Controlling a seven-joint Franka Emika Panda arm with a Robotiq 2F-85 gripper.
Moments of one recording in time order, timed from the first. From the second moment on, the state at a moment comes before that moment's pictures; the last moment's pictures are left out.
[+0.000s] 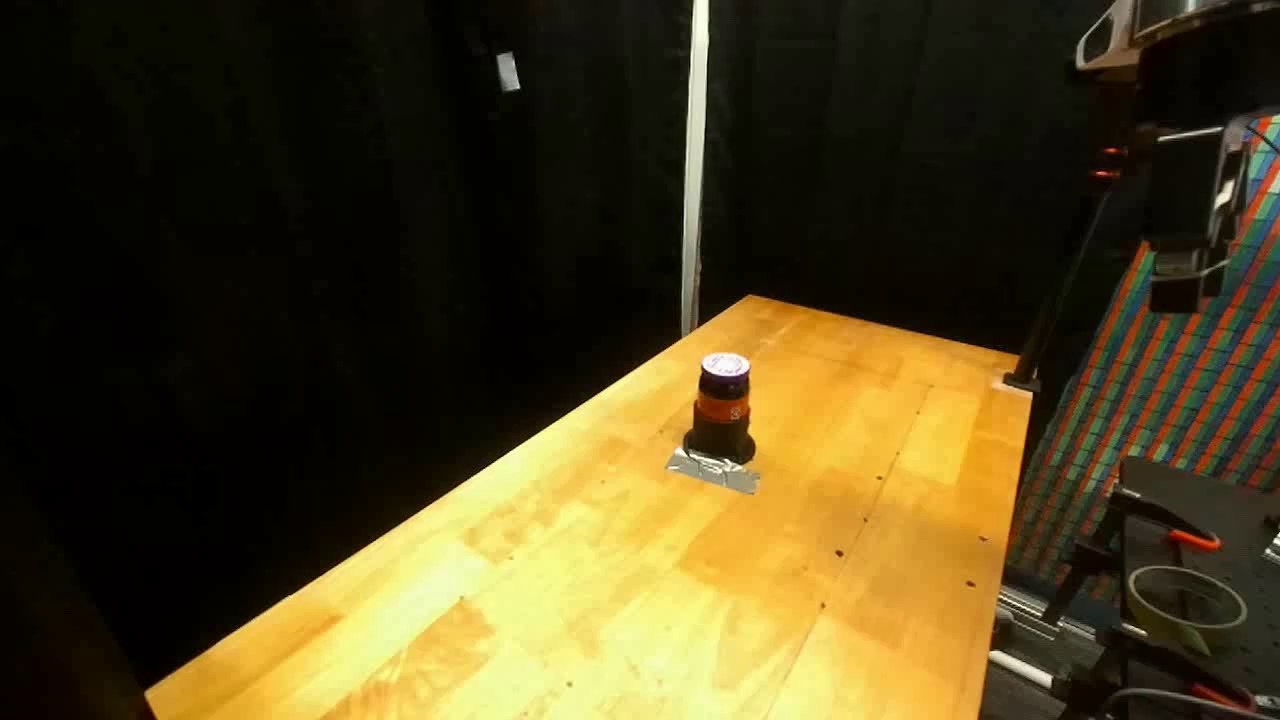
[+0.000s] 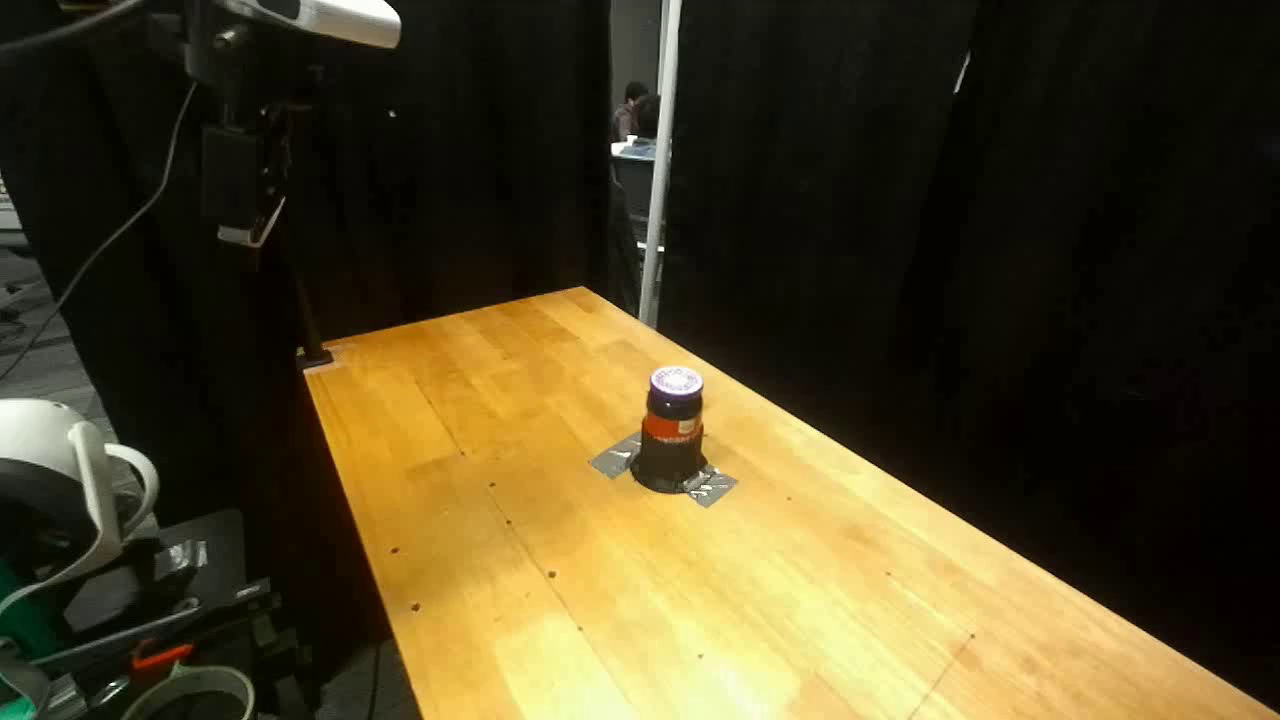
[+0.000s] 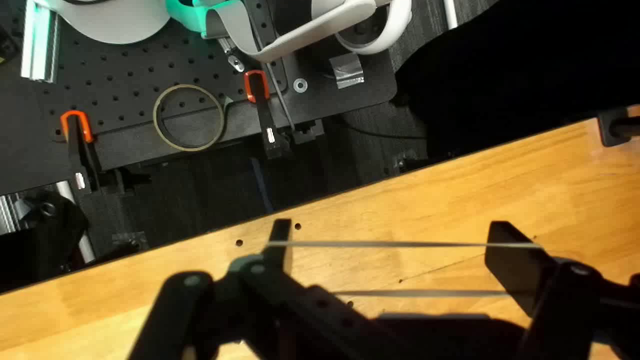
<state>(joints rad) 0.13 -0.59 0.19 -2.48 0.32 1.72 0.39</state>
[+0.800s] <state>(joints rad) 0.06 -0.48 0.11 -2.40 0.17 1.72 0.22</state>
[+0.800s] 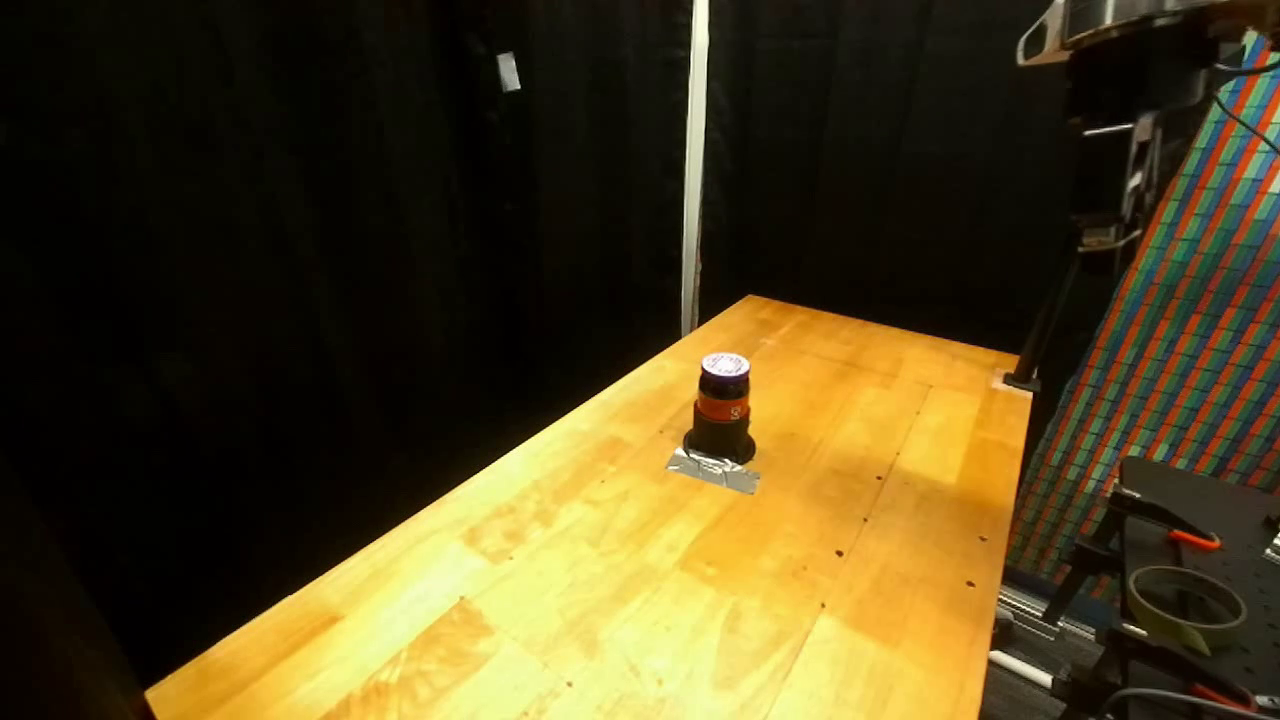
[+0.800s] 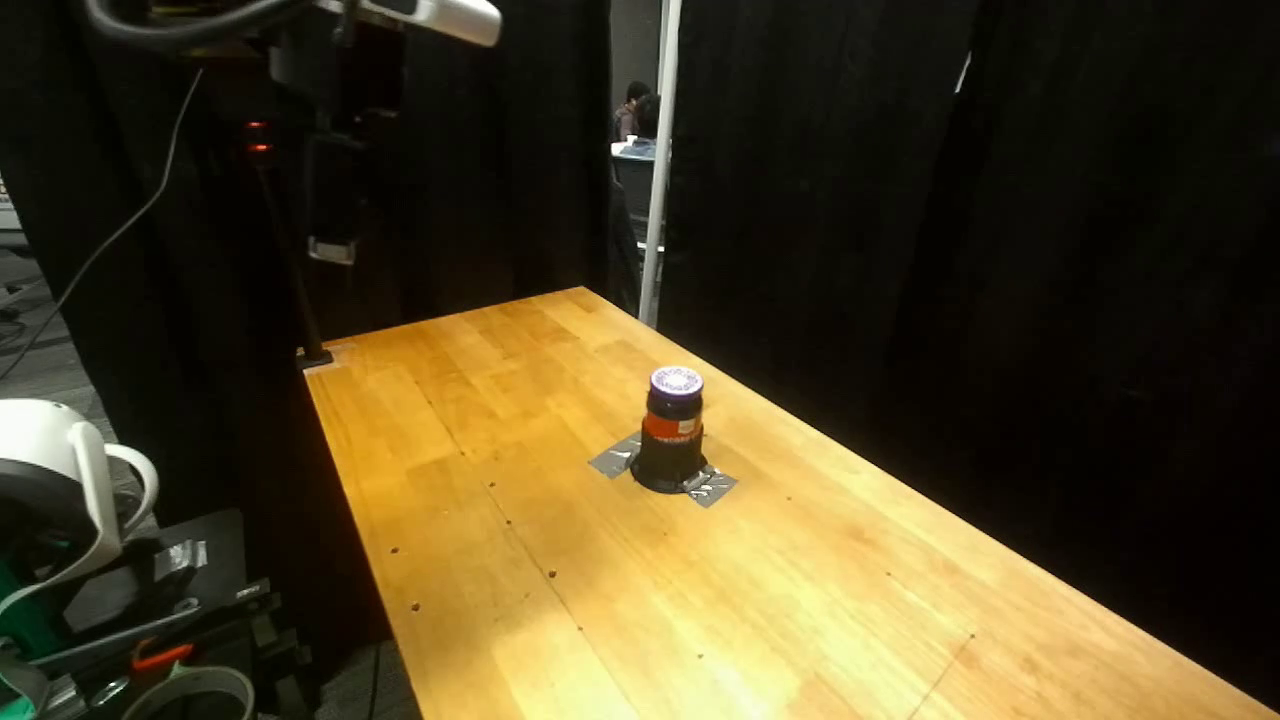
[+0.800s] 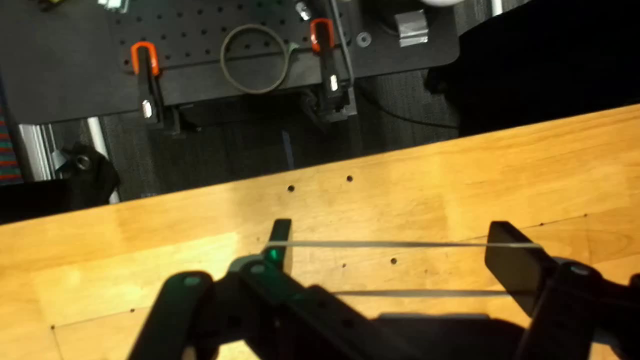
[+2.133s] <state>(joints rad) 0.04 0.45 0.07 -1.59 0.05 1.93 -0.30</state>
